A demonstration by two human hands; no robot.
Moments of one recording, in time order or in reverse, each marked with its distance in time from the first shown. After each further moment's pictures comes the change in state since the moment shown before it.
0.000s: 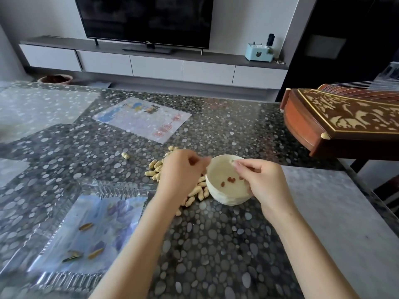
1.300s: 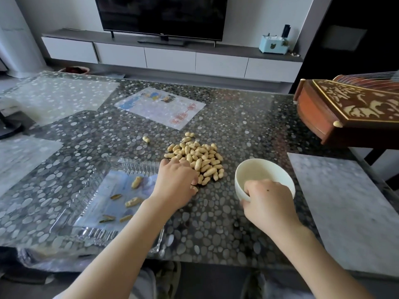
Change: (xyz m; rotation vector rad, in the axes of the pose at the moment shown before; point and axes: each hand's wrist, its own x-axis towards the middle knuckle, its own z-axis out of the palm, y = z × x) left_hand -0.043 -0.061 -0.015 0.775 -0.174 0.269; right_hand -0.068 0.011 0.004 -1.270 -0.196 -0.348
